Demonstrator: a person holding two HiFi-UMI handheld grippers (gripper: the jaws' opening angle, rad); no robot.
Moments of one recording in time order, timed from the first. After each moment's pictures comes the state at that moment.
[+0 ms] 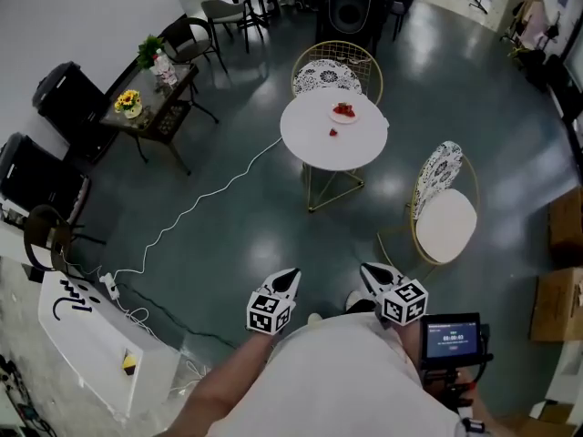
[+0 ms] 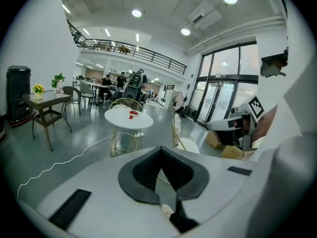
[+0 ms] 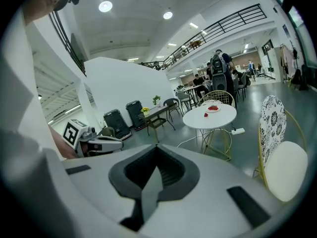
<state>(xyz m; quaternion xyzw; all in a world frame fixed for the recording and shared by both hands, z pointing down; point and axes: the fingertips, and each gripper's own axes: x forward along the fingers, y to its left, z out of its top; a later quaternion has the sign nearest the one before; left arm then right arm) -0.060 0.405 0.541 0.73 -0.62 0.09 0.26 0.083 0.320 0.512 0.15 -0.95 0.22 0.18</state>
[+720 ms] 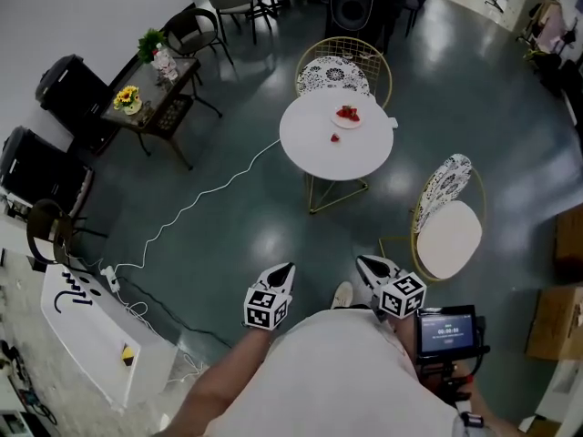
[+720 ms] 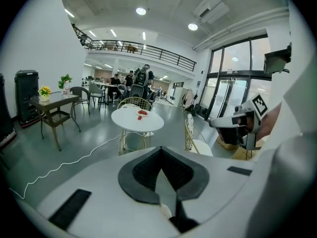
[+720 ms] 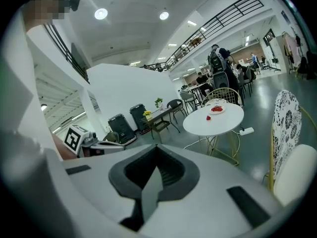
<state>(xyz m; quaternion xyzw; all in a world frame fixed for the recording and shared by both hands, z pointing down) -0.084 0.330 0.550 0.69 -0.66 0.11 0.27 0.057 0.230 0.520 0.11 -0.95 0.24 0.16</state>
